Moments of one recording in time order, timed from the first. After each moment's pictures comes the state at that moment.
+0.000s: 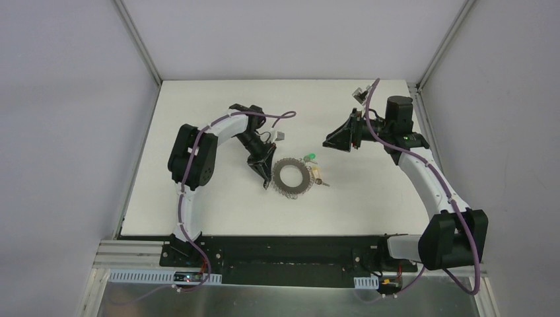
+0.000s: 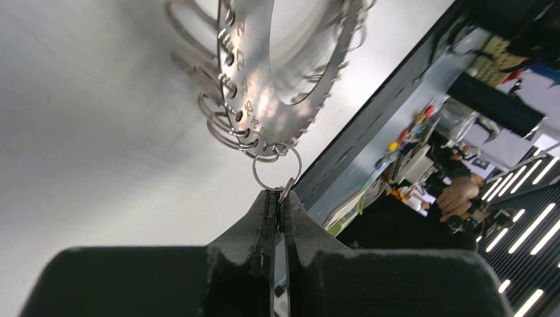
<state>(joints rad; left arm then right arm) -0.42 2.11 1.61 -1.13 0.78 0.05 0.15 1.30 1.05 -0.24 -1.16 0.17</state>
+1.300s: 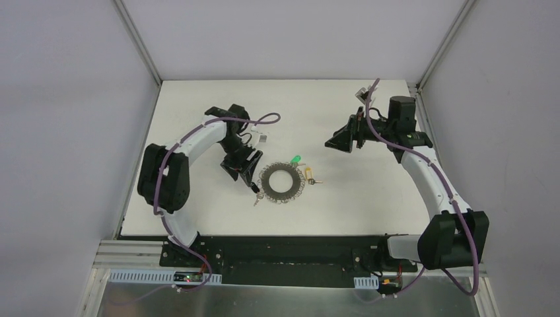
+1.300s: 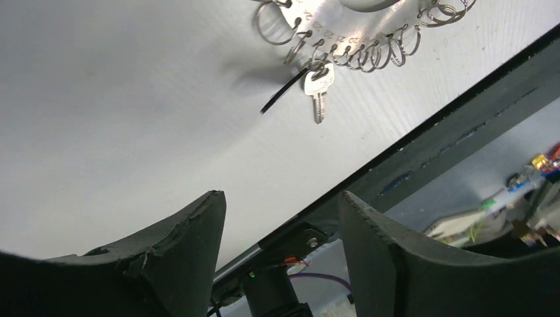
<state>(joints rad) -0.39 1.80 1.36 -1.16 0.39 0.20 0.12 1.30 1.06 -0.33 -1.09 0.09</state>
